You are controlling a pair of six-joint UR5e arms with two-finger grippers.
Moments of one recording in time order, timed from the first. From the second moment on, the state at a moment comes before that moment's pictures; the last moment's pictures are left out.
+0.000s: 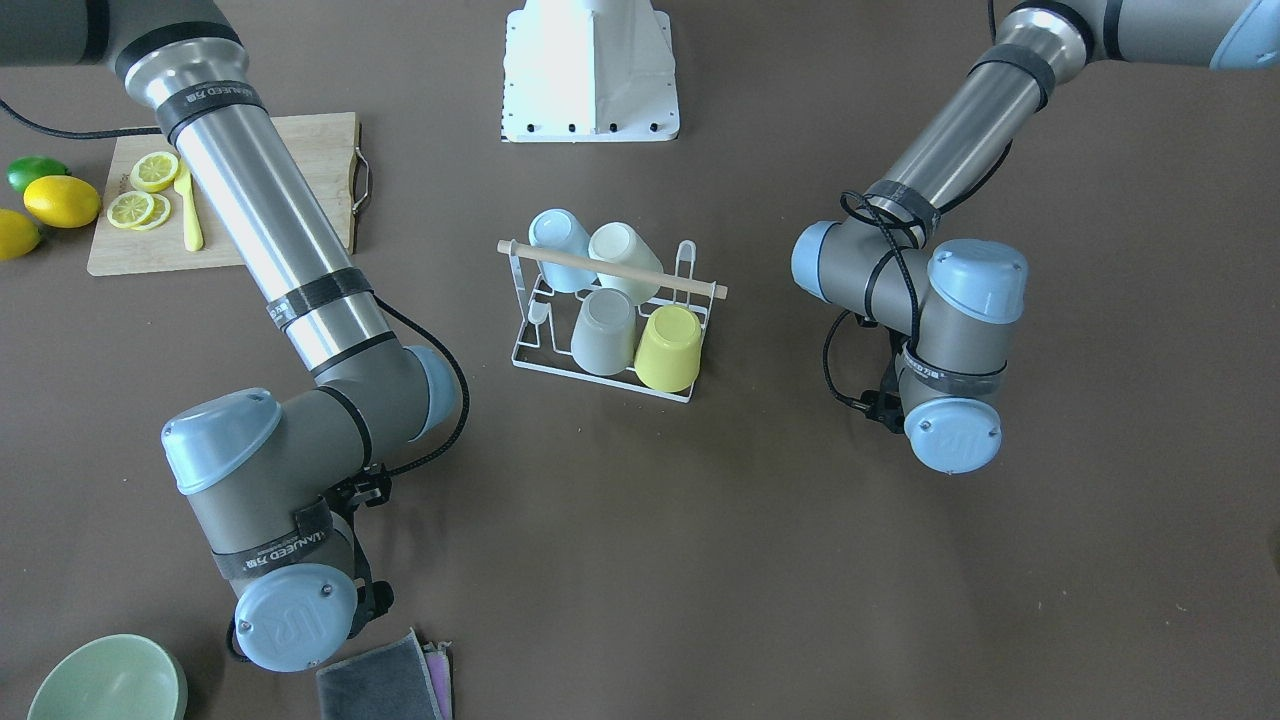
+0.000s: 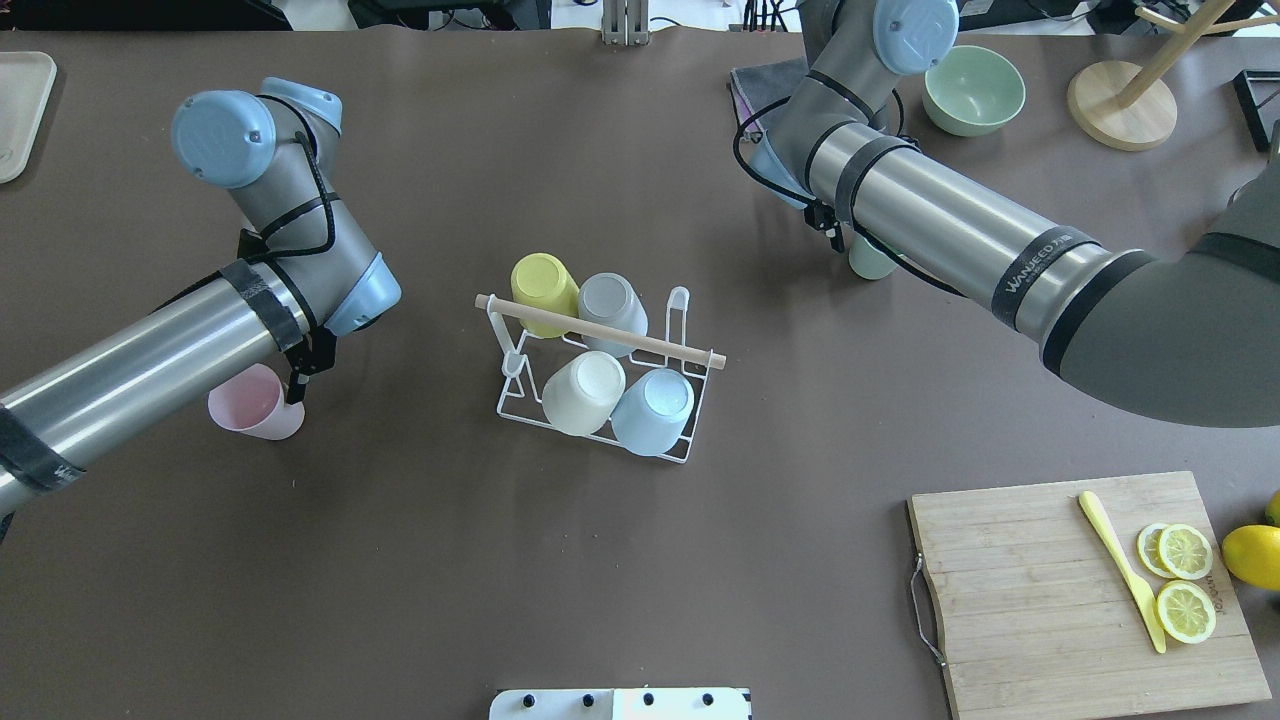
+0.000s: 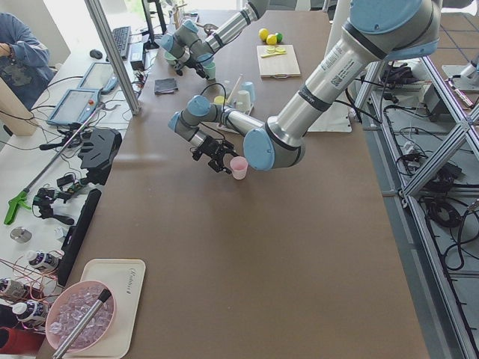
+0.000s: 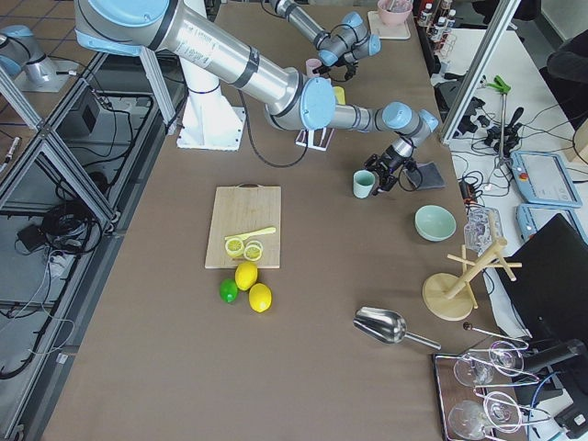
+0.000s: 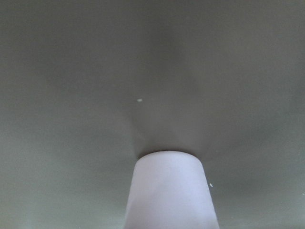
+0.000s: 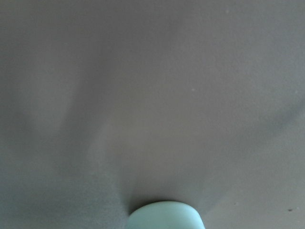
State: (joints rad) left arm -0.83 -2.36 -1.10 -0.62 -2.33 0.24; right arm 0.90 -0.33 0.33 -1.83 2.19 -0.03
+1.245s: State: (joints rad) left arm -0.81 -2.32 -1.10 -0.57 -2.33 0.24; right arm 0.89 -0.32 0.29 -1.84 2.20 -0.04
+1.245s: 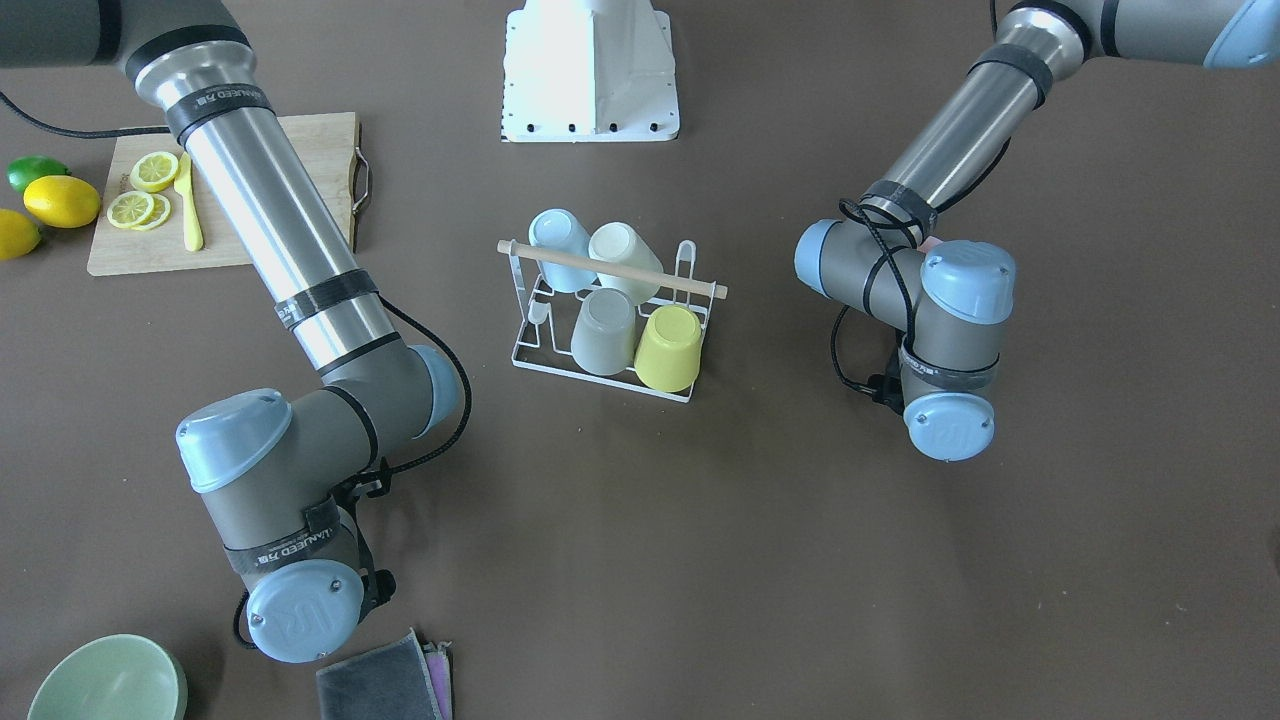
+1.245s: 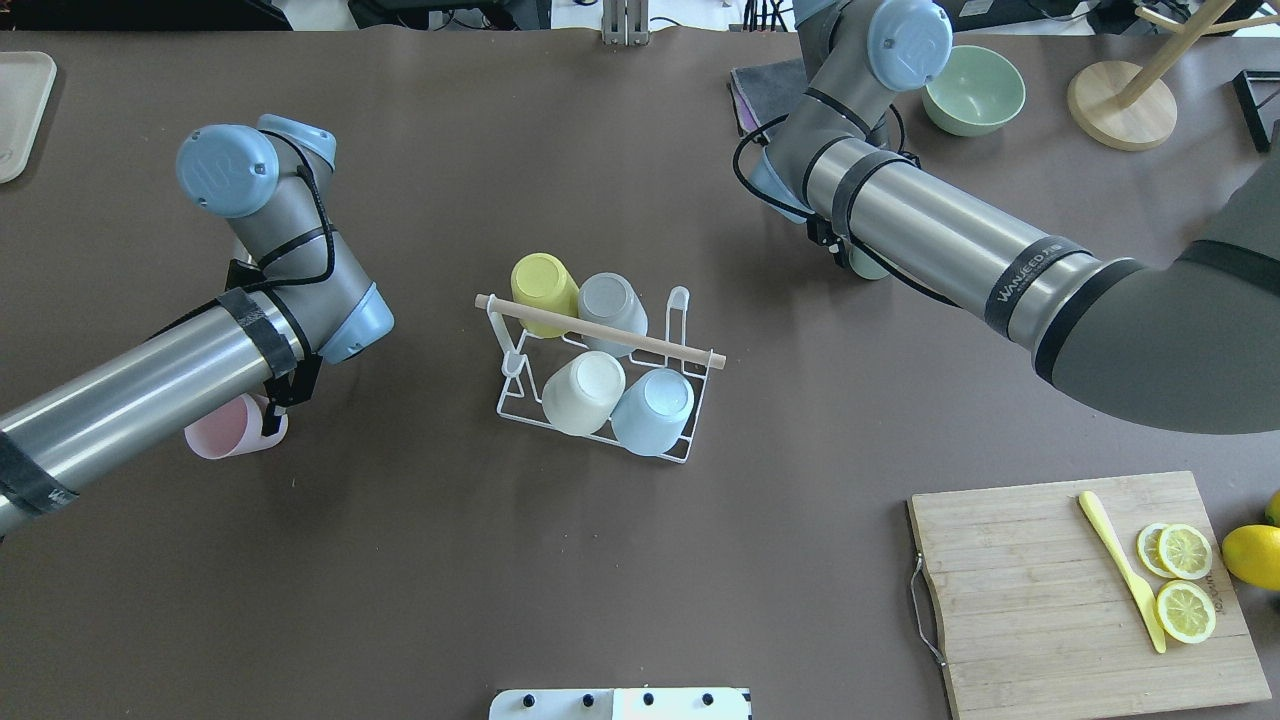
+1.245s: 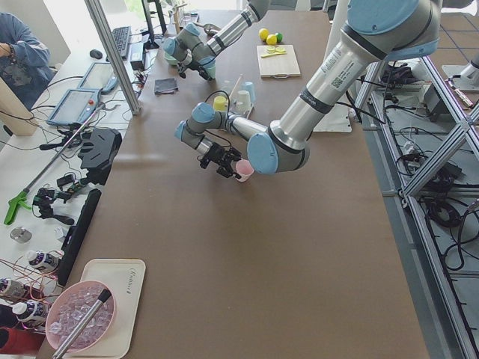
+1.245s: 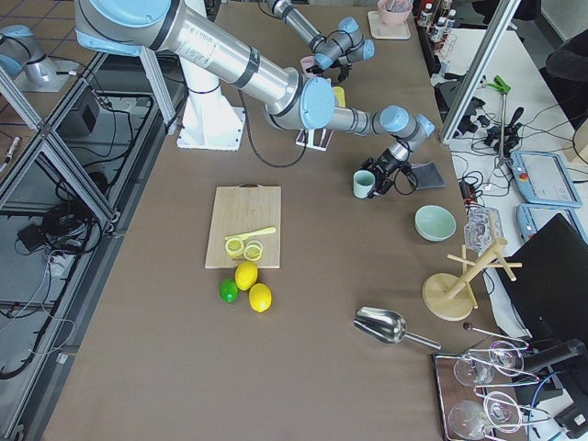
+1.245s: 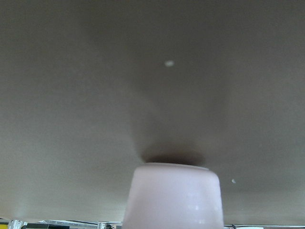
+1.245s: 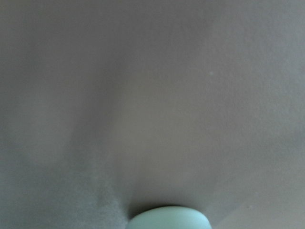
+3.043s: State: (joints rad) left arm -0.98 -2.09 -1.67 -1.71 -2.33 -0.25; right arm 0.99 -0.28 0.36 -1.97 2.25 -0.21
